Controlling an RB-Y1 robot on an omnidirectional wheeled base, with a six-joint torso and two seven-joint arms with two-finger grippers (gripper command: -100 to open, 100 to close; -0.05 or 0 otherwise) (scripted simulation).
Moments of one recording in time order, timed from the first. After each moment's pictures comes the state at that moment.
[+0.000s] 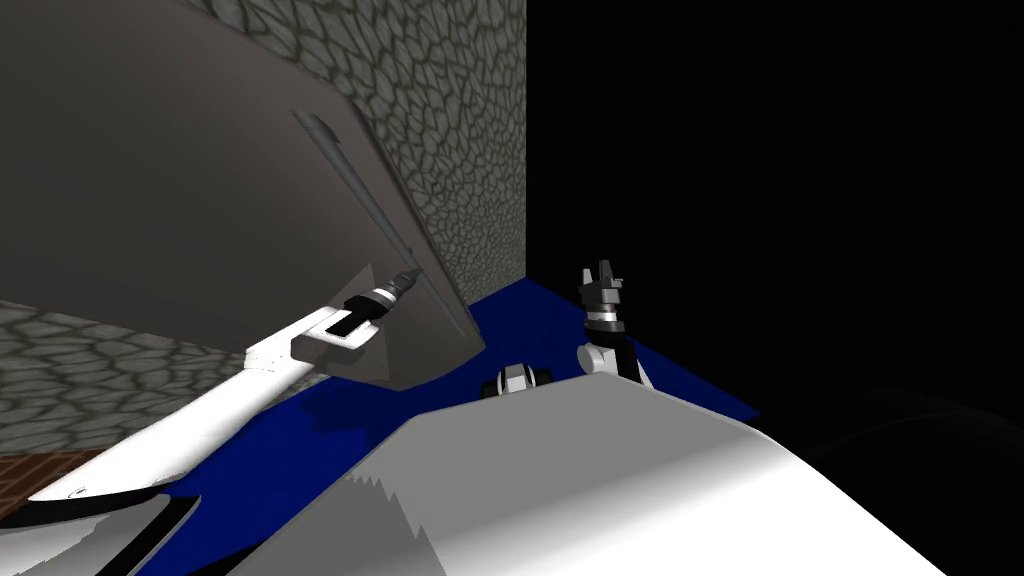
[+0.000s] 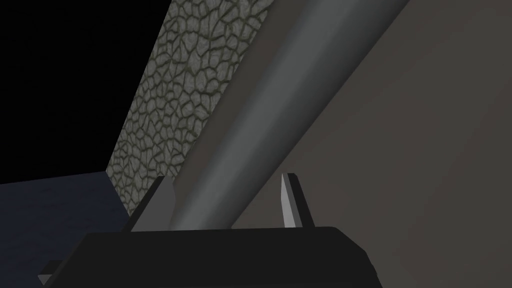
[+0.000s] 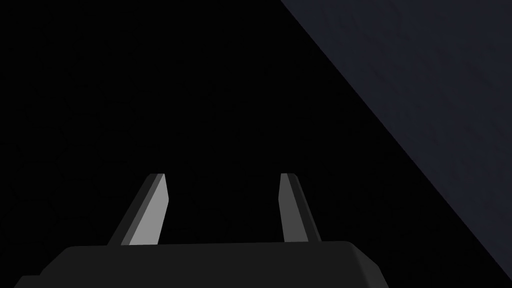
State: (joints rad) left arm -0.20 1.19 -0.21 -1.63 -0.02 -0.09 0.22; right arm 0.49 0.04 -0.01 -2.30 -0.10 -0.44 -0.02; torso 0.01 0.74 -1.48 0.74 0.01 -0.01
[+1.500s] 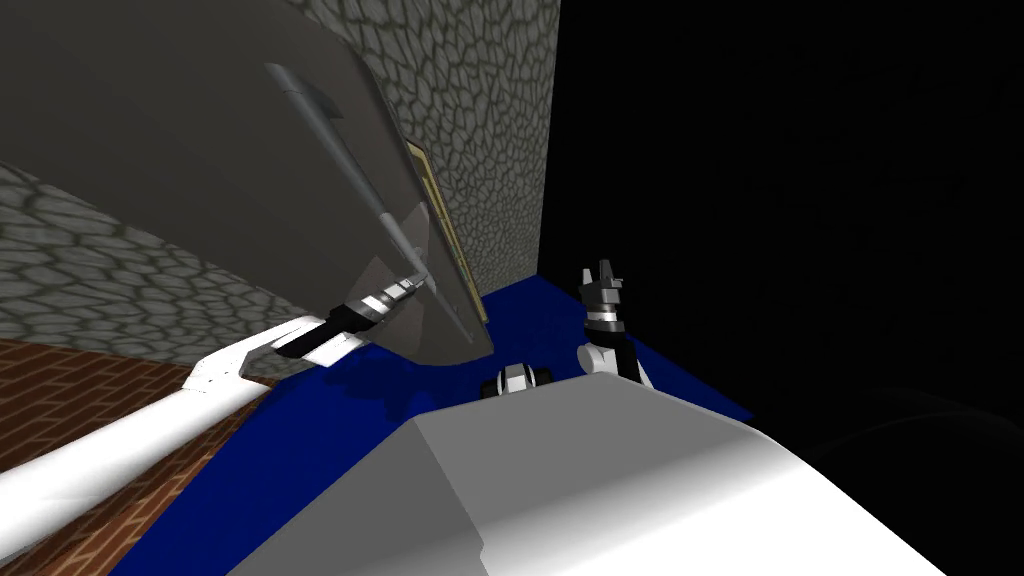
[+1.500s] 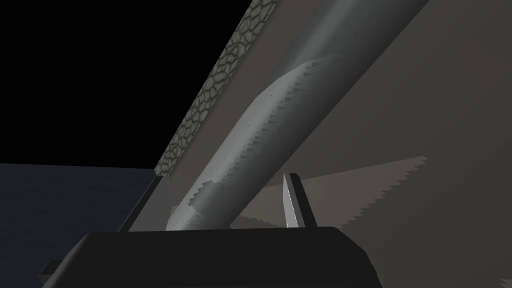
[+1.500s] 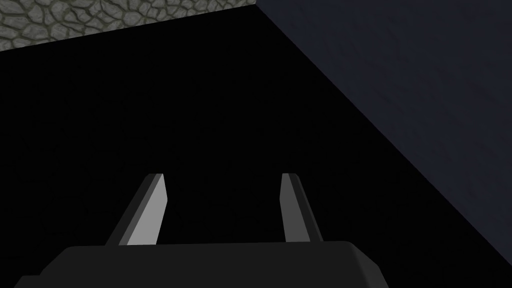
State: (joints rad) left arm -0.05 1.37 -0.24 -1.76 0.30 -0.41 0.05; right arm 0.49 0.04 -0.01 -2.30 -0.10 -0.44 -0.02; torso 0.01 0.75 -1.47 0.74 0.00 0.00
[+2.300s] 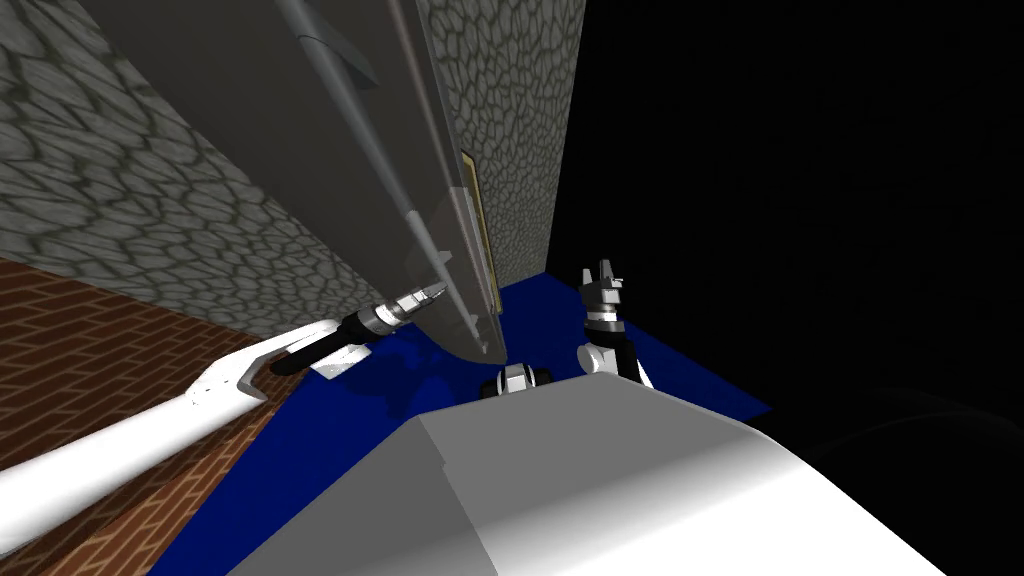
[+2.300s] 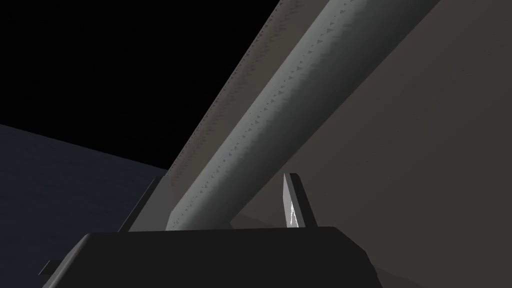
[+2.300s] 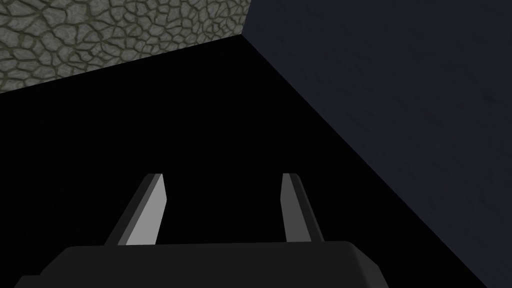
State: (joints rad) left arm -0.02 1.45 -0.32 -1.98 0.31 -0.55 0.03; right arm 0.49 0.04 -0.01 -2.30 -0.10 -0.44 -0.02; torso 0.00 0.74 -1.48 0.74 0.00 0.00
